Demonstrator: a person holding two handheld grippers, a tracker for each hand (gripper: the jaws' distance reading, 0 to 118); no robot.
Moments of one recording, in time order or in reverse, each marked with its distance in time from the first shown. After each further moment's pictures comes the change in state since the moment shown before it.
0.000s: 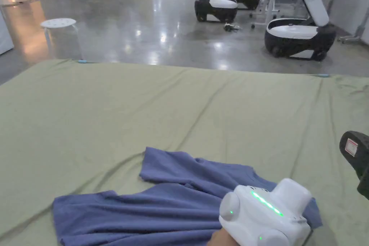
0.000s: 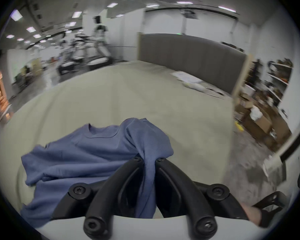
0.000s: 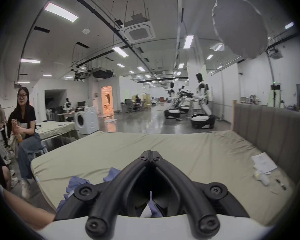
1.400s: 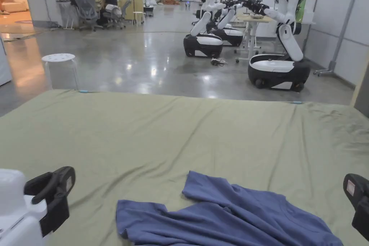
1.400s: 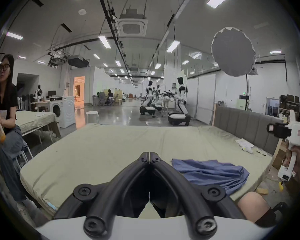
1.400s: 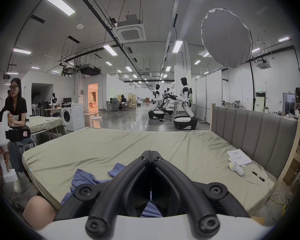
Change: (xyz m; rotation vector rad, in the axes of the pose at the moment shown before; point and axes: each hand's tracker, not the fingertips) left arm -0.051 -0.155 0.394 0.565 0.739 0.287; right arm -0.017 -0.023 0.103 -0.002 -0.136 0.047
